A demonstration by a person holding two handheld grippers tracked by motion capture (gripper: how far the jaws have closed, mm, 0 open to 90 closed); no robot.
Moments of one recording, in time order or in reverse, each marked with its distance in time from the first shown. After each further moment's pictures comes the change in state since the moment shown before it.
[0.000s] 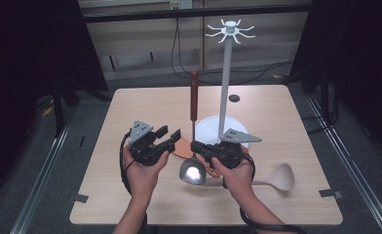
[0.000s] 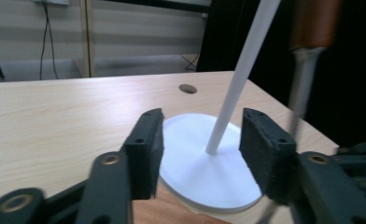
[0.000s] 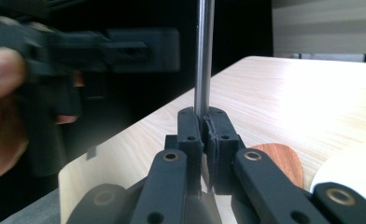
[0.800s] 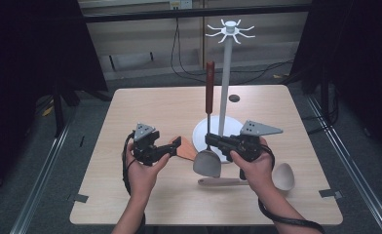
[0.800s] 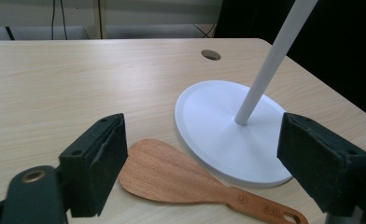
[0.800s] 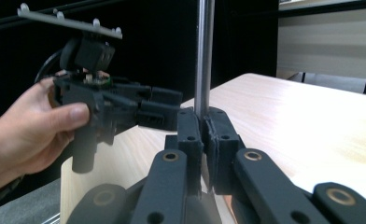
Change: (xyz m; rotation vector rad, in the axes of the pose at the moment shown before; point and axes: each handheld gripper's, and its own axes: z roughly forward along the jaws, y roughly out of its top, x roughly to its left) left arm 0.022 -0.021 0.023 0.110 0.033 -0.024; right arm -0.022 0.025 -0.035 -0.027 0.042 -0.079
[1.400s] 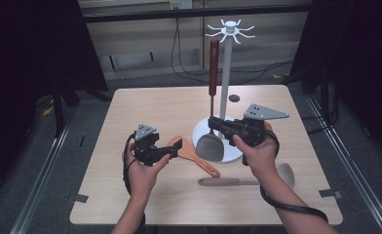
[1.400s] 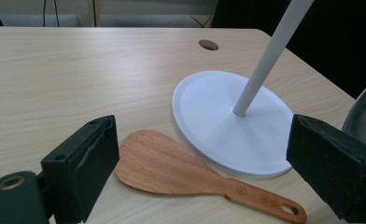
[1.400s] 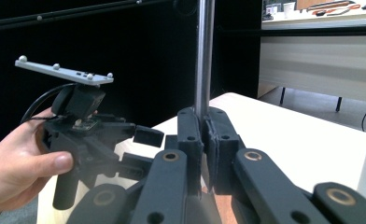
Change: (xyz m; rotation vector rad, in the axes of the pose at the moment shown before) left arm 0.002 -0.003 0.003 0.033 -0.015 -0.007; right arm -0.007 0.040 -0.002 -0.027 -0.060 -0.044
